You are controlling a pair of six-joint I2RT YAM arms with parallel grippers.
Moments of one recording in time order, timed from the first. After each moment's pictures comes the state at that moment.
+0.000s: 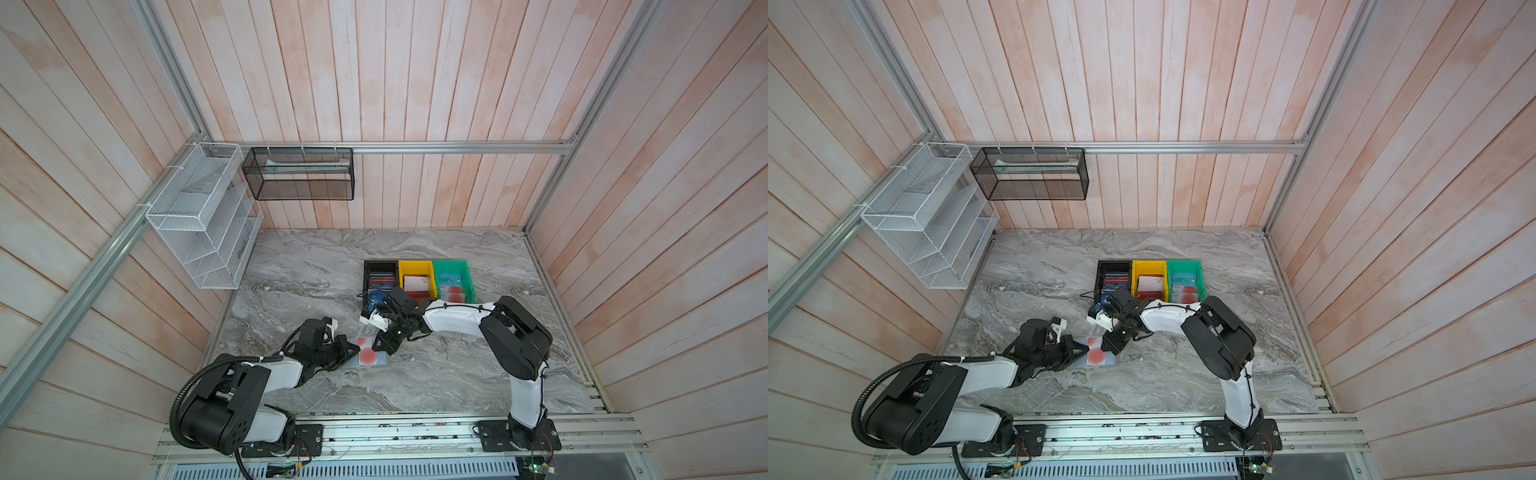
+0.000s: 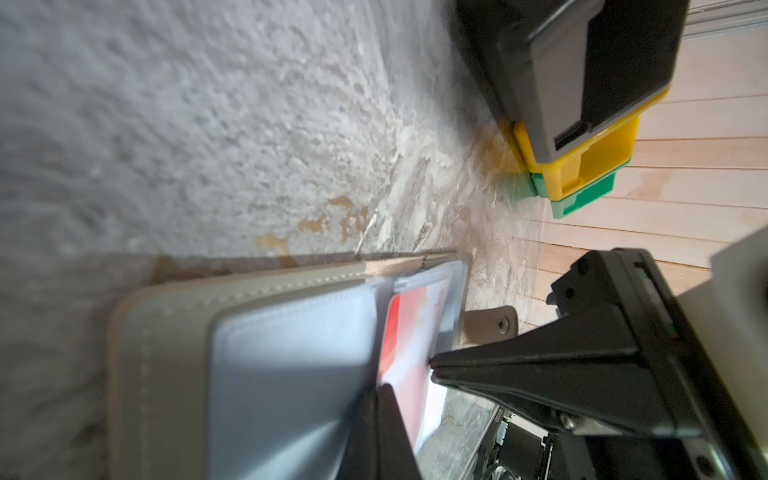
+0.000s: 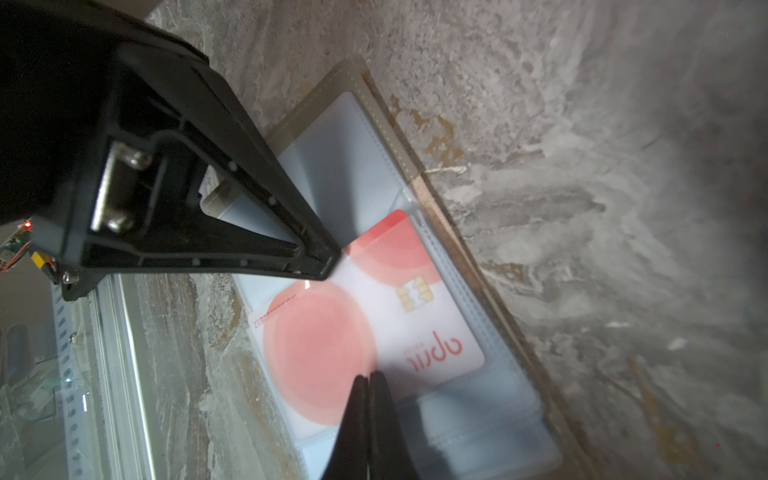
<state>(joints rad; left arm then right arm) -0.34 1.39 0.25 0.35 0.58 -0.92 0.86 1.98 1.20 -0.36 -0.55 -0.05</state>
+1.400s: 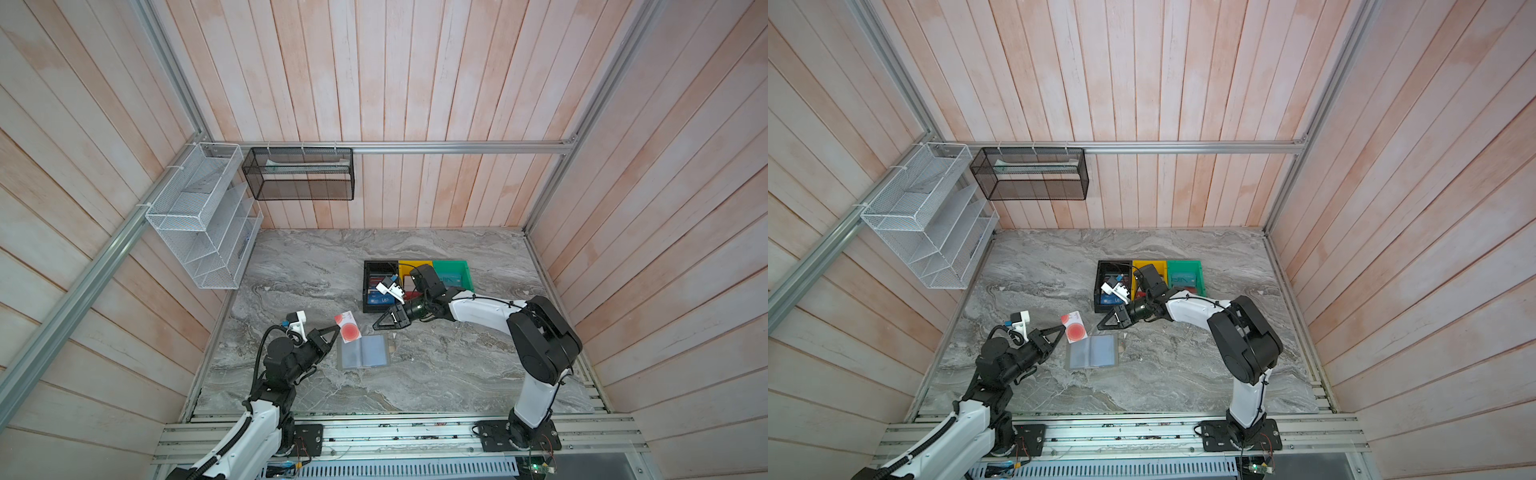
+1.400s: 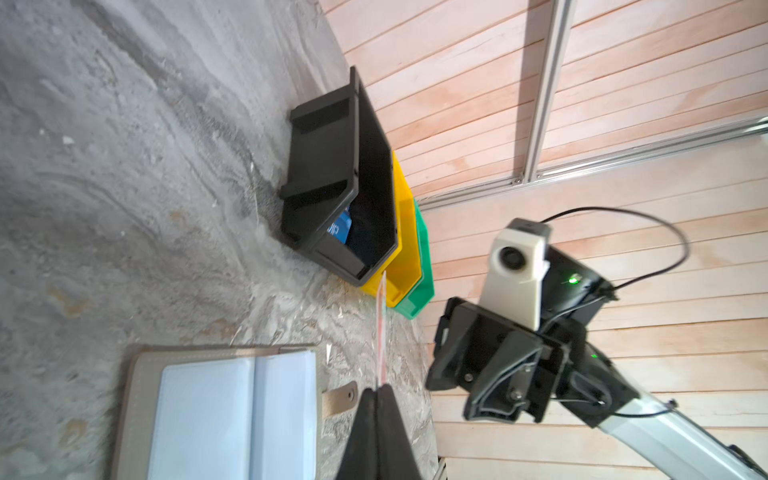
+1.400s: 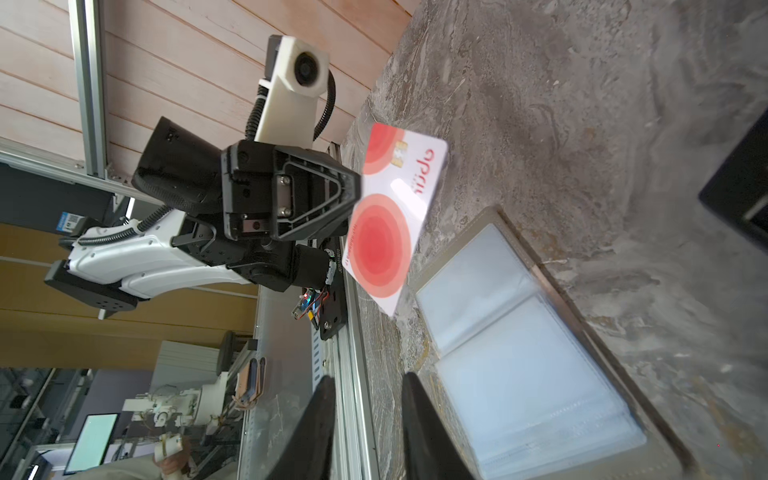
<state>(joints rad) -0.19 0.74 0.04 0.52 0.47 -1.14 0.67 1.86 1.10 -0.02 -1.13 0.38</state>
